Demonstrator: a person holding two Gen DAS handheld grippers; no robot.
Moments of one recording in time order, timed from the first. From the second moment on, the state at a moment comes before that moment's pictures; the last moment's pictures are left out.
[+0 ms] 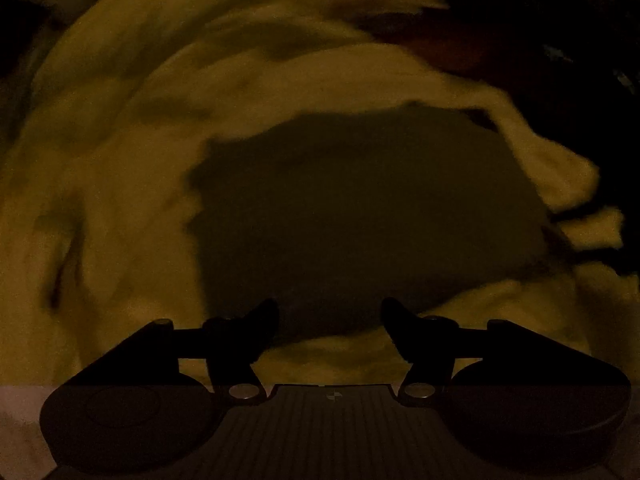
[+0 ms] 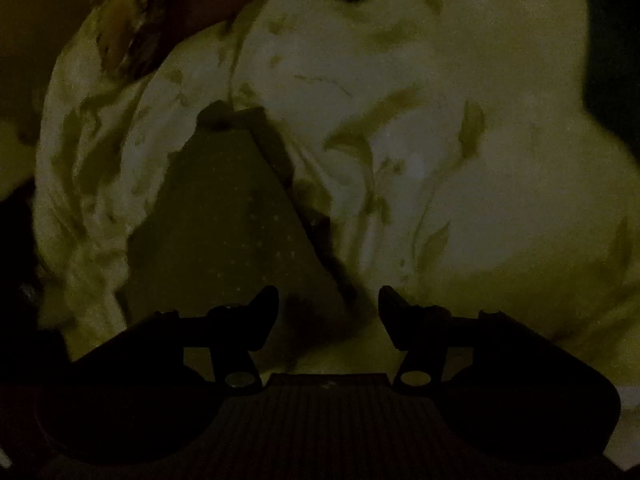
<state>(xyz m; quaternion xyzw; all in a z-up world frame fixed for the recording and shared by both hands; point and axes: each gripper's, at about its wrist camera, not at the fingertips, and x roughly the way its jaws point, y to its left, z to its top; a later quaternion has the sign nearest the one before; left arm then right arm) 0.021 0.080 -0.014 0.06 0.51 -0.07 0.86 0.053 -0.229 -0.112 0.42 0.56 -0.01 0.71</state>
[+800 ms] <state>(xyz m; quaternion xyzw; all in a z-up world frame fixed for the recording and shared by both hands) 0.052 -0.091 -0.040 0.23 0.42 -0.24 0.84 0.090 -0.220 -0.065 0.44 0.57 0.10 0.69</state>
